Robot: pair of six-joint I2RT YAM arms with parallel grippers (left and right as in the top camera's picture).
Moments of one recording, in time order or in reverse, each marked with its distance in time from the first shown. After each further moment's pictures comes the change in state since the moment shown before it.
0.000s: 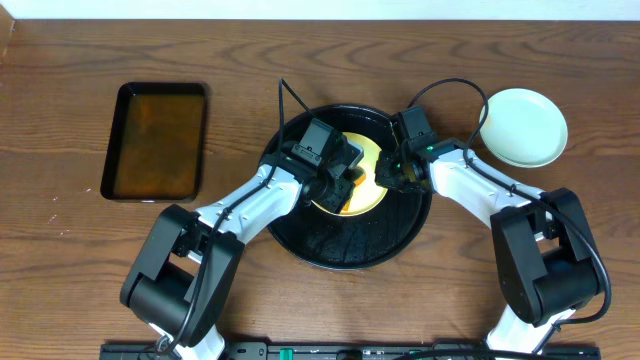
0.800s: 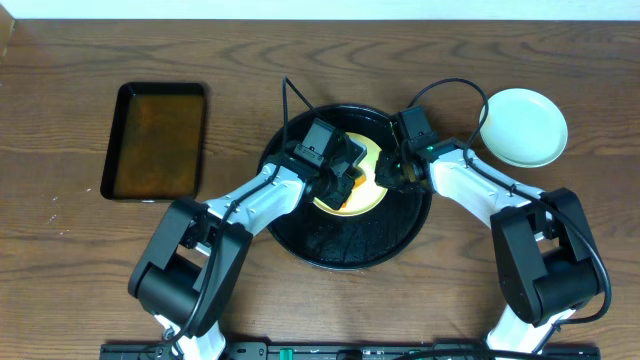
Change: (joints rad) left arm -0.001 0.042 0.000 0.085 0.000 0.018; right arm 0.000 0.000 0.000 0.000 0.000 0.000
